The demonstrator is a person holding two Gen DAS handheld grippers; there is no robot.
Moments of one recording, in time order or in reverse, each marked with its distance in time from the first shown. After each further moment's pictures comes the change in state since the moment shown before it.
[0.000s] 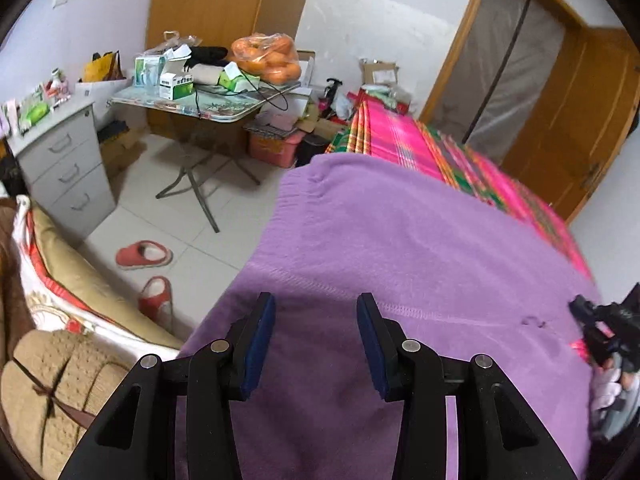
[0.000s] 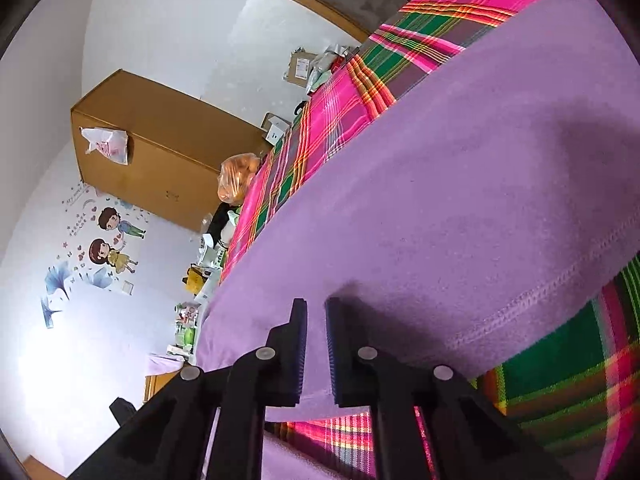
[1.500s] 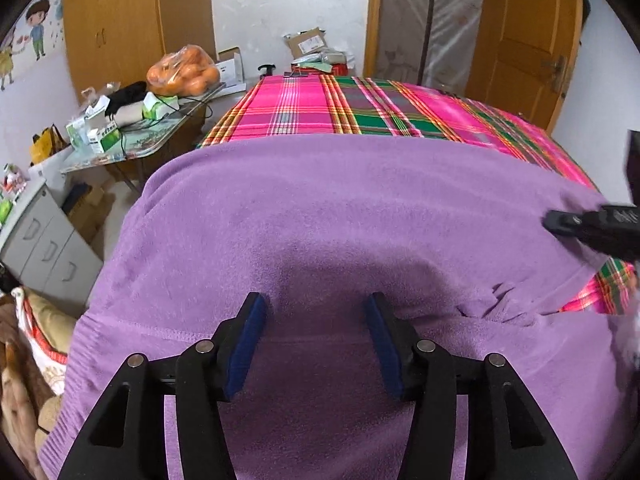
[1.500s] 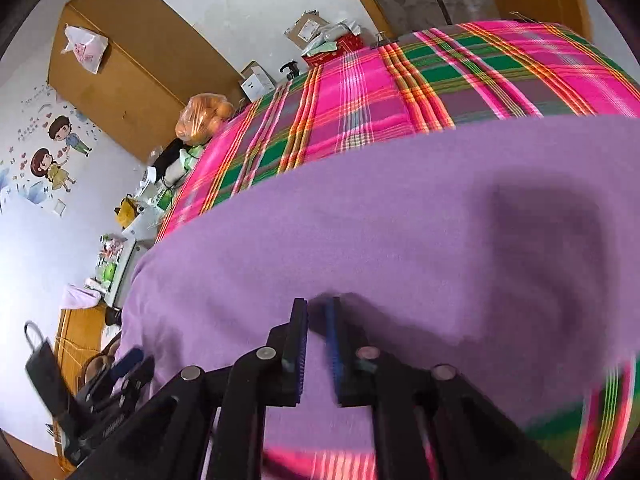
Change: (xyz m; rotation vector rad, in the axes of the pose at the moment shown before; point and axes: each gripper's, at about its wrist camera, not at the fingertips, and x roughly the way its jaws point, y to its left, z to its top) left arm 0.051 -0.137 -0.012 0.326 0.092 0.036; right arm 0.046 0.046 0.030 -0.269 0.133 -0.284
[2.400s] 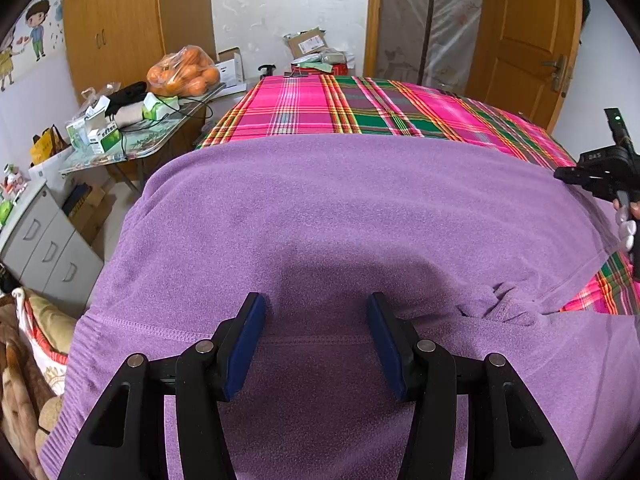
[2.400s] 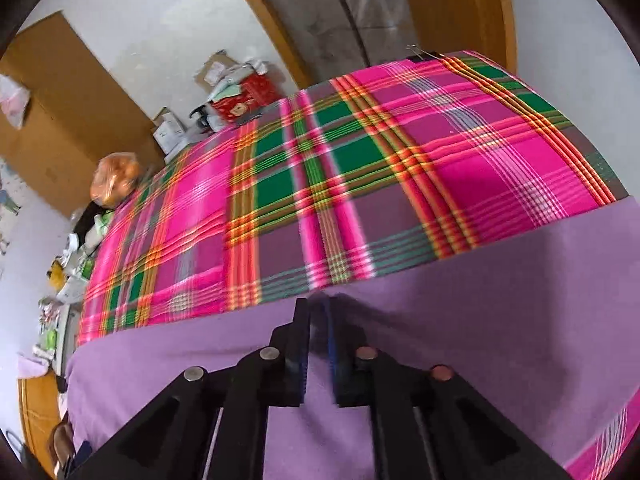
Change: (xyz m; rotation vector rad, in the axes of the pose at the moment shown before) left arm 0.001 -0.001 0.001 0.001 0.000 0.004; right arm -0.026 -0.074 0.077 0.100 -0.103 -0.248
